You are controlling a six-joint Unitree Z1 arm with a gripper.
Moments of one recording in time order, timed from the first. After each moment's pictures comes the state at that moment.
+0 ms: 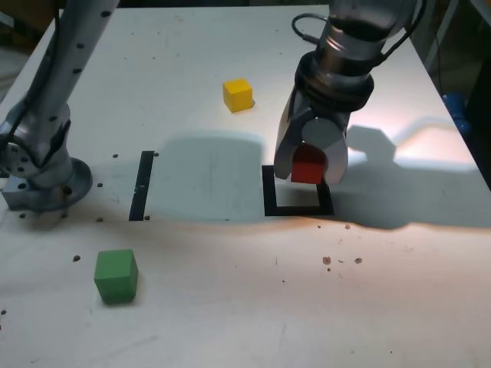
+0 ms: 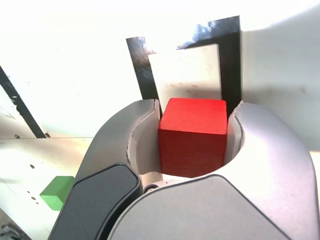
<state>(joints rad) -0.12 2.19 -1.82 1.43 0.04 0.00</state>
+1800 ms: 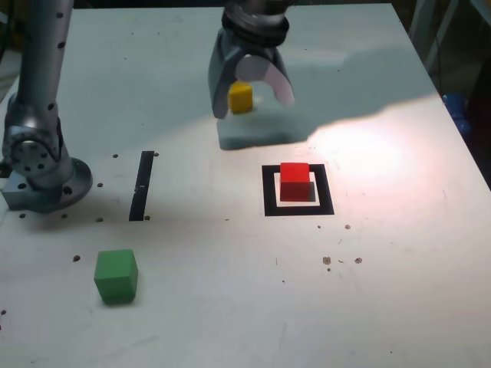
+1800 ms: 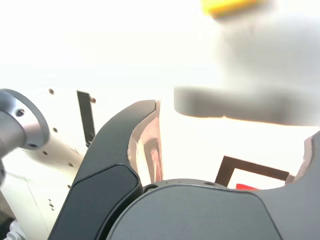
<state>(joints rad) 0.29 1.98 -1.49 1.35 0.11 0.10</state>
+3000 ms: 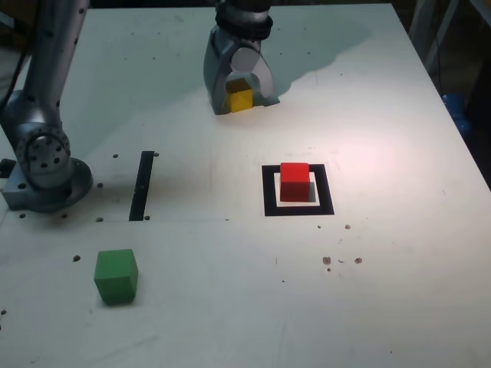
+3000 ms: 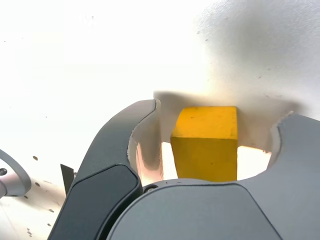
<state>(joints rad) 0.57 2.12 -1.52 1.21 0.13 0.27</state>
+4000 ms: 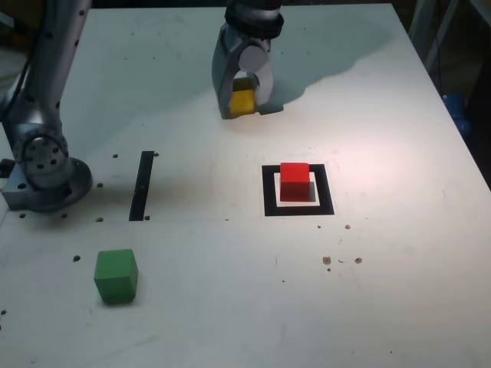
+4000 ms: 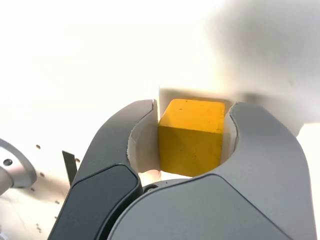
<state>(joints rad) 0.47 2.11 -1.59 1.30 0.13 0.26</state>
